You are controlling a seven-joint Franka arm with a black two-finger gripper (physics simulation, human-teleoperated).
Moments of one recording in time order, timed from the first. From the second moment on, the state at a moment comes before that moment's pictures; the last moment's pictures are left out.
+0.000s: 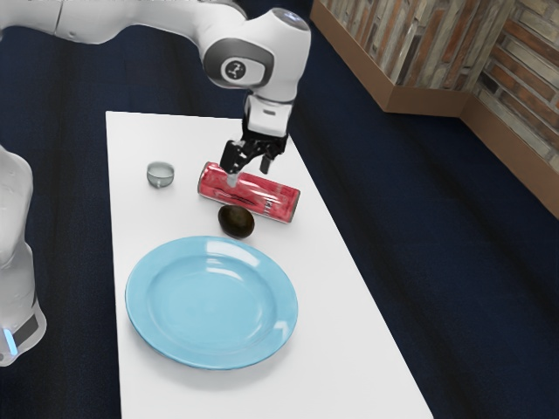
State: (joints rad) arm -0.08 -0.32 0.09 -2.14 0.07 1.79 1.05
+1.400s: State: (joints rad) arm -0.08 -0.22 0.09 -2.25 0.05 1.89 0.99
